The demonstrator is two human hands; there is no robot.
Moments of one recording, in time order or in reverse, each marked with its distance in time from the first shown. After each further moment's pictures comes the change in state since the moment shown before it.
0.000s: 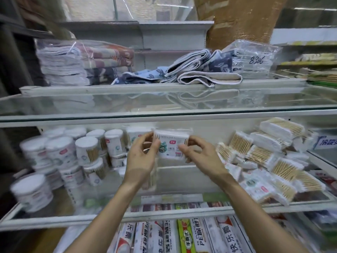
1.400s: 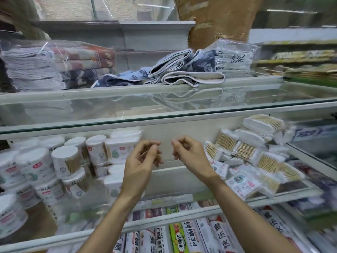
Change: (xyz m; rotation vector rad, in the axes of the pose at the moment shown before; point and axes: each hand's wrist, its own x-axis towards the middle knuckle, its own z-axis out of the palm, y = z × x) left_hand -0.015 0.012 0.016 -0.279 -0.152 0.008; right_hand 0.015 0.009 0.011 0.081 0.149 0.047
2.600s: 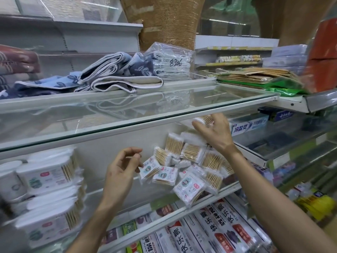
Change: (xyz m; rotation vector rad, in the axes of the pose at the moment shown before) left_hand 0.022 -0.036 0.098 0.002 -0.156 -0.077; right_hand 0.023 -0.022 -0.232 -0.779 0.476 -0.161
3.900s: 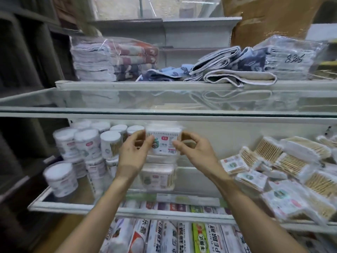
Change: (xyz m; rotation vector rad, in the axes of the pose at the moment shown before) left_hand -0.040 0.039 -0.178 0.381 0.461 -0.002; right_hand -0.119 -0.195 0.181 0.838 -0.716 0.017
